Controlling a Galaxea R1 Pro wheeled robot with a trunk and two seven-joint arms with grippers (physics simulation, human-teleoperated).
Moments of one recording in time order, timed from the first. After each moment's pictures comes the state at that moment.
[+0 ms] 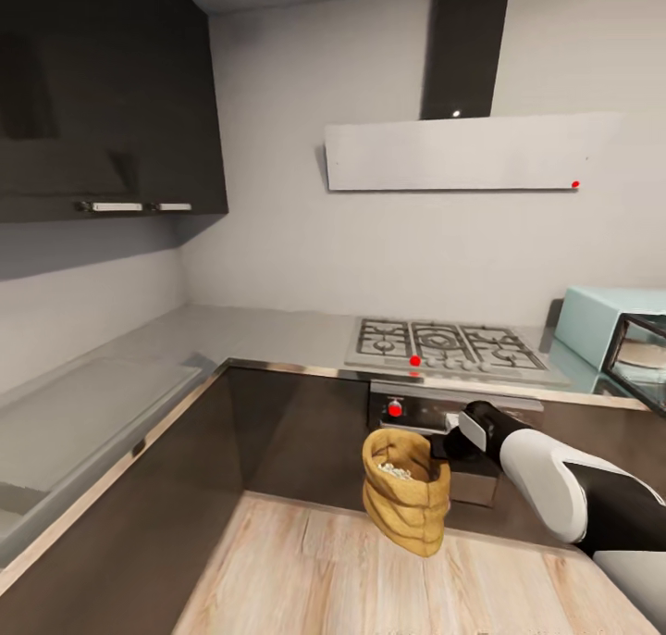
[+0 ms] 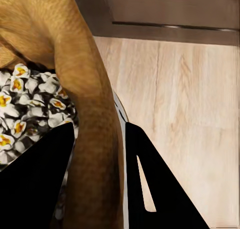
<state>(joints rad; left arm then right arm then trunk) 0.00 -0.02 0.07 -0.03 0.21 -0.08 0.01 -1.13 -0.07 -0.19 0.00 0.11 0.67 0.07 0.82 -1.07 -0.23</state>
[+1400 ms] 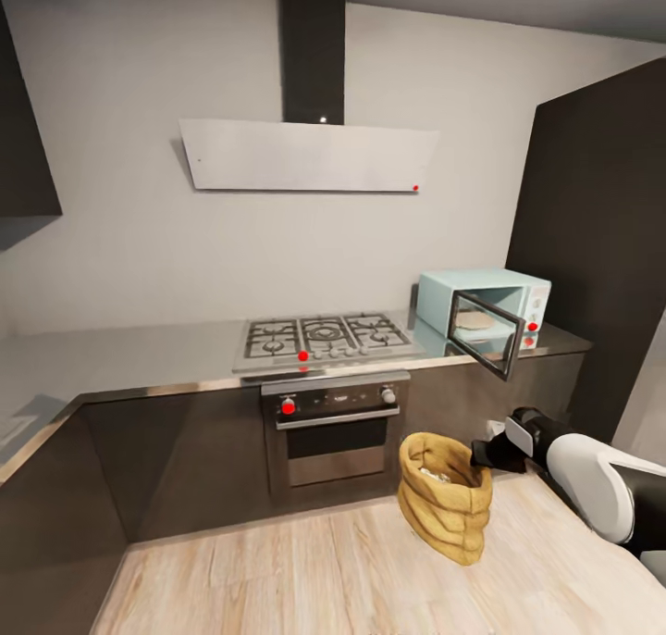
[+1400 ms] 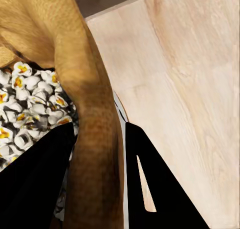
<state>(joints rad) 0.00 -0.02 0.07 -0.03 0.21 -0.08 0.01 -1.12 -0.23 -0.18 0.03 0.12 0.67 0.15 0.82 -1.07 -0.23</state>
